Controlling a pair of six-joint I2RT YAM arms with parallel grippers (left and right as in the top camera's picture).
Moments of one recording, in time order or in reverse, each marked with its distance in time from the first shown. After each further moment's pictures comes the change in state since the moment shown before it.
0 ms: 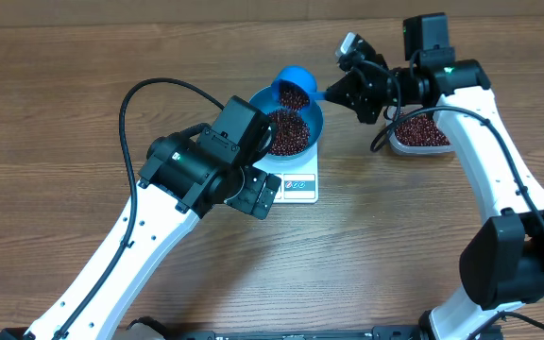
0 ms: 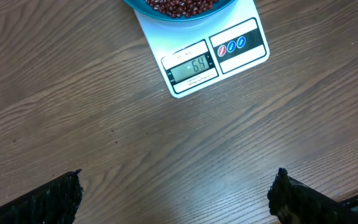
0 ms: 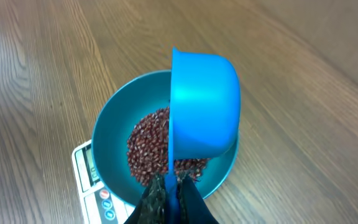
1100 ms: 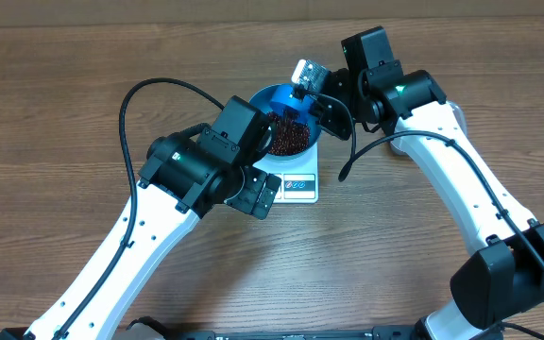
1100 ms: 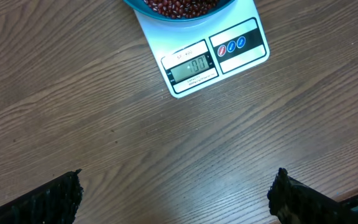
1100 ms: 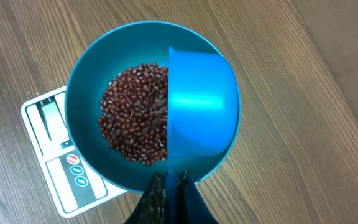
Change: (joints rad) left arm 0.000 0.000 0.000 0.000 0.000 0.000; right arm 0.219 -0.054 0.000 -0.050 0.475 -0.022
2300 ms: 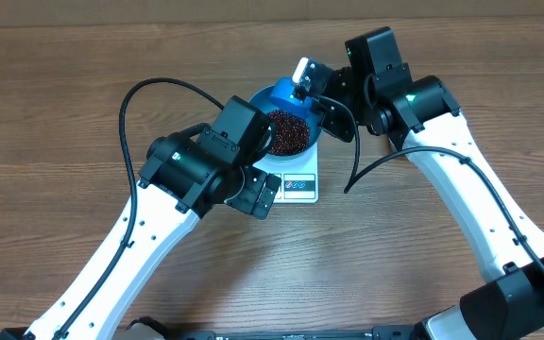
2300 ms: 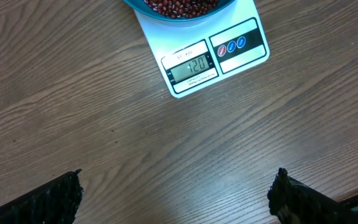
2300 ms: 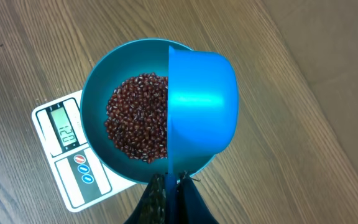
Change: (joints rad) left arm 0.000 0.000 0.000 0.000 0.000 0.000; right arm 0.026 -0.084 0.000 -0.025 0.031 0.019
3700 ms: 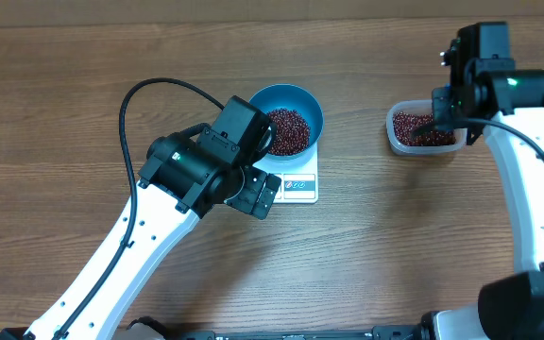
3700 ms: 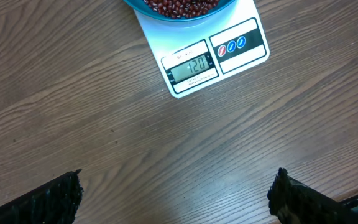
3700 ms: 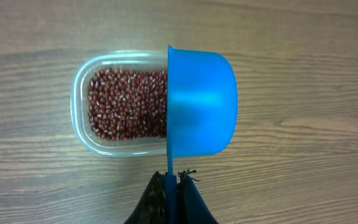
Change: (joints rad) left arm 0.000 0.000 0.000 0.000 0.000 0.000; right arm -0.370 -0.031 0.011 -0.264 0.508 0.673
